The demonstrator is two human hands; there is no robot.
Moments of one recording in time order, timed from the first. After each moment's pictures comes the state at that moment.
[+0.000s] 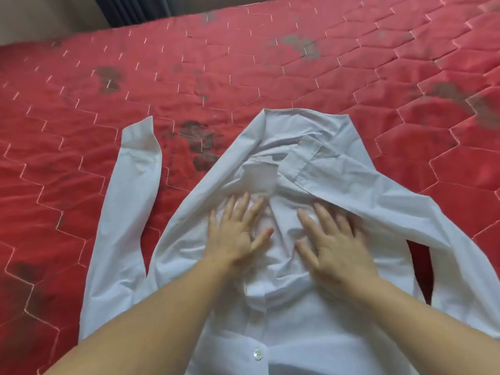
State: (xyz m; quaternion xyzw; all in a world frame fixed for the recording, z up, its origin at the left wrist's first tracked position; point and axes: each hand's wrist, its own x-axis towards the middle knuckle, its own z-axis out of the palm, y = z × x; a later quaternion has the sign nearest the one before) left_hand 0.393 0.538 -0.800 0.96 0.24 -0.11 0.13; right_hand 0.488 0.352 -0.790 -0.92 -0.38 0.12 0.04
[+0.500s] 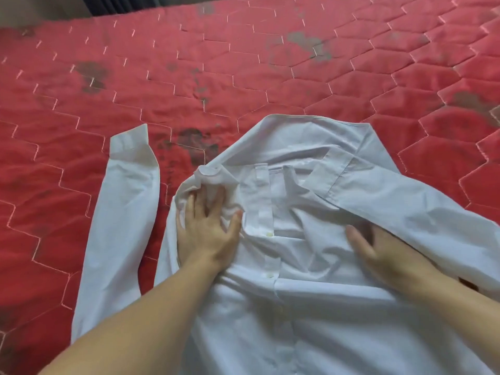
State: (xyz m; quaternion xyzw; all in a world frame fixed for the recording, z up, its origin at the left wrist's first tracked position) left_hand 0.404 0.616 -0.819 0.91 0.37 0.01 0.17; right_hand 0.557 0.353 -0.796 -0.93 -0.29 0.14 0.19
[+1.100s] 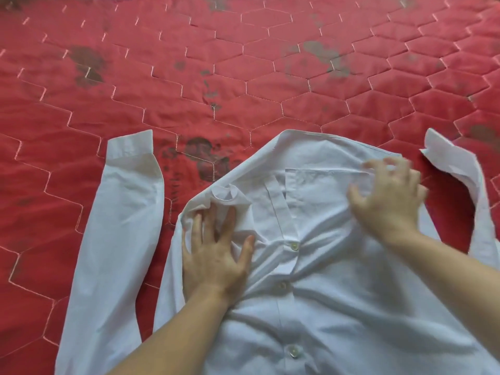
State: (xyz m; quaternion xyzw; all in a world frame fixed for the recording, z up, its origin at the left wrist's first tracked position) left_hand 0.405 0.617 -0.811 0.90 0.39 -0.02 0.21; right_hand 0.621 0.459 -0.763 -0.97 -0.18 -0.04 0.17
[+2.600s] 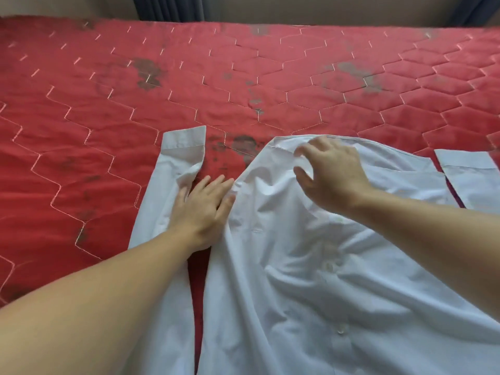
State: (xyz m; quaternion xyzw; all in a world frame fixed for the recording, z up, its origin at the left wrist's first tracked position) left_hand 0.368 0.734 -0.804 0.94 0.28 -0.01 0.21; right_hand 0.551 0.574 -0.736 -0.88 -0.45 -0.03 0.09
